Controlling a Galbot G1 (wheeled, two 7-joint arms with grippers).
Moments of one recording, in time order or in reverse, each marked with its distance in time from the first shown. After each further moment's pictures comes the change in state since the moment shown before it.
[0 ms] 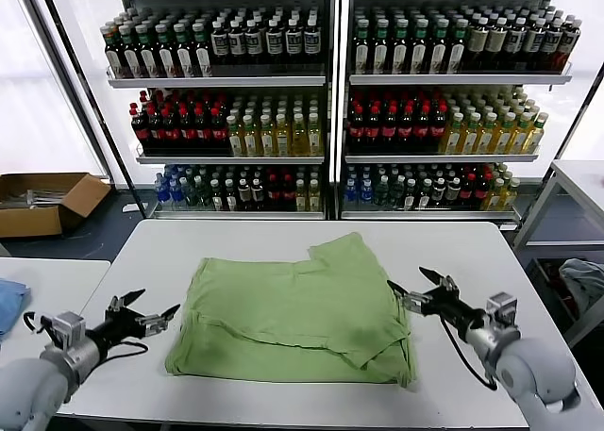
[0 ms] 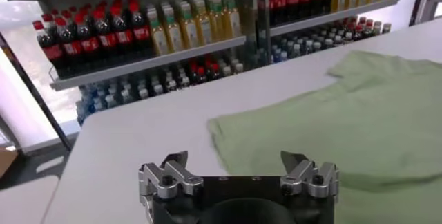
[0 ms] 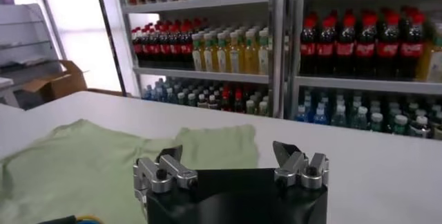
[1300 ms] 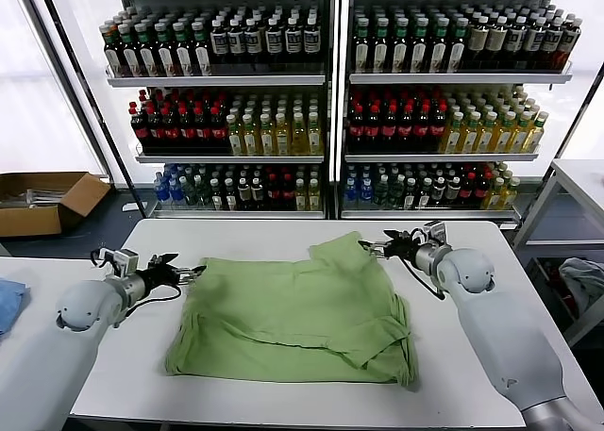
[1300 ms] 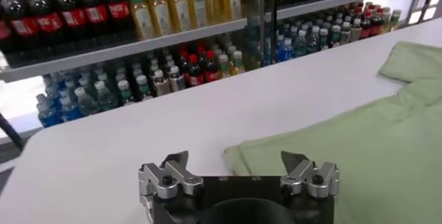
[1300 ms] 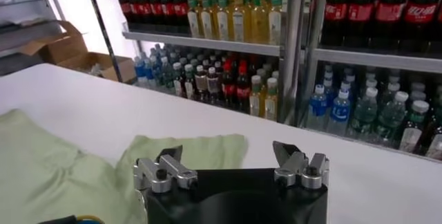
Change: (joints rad) left arm -0.589 -0.036 0.486 0.514 0.026 -0.023 0.019; right arm 0.534 0.171 -0.322 -0.613 -0.115 -0.031 -0.079
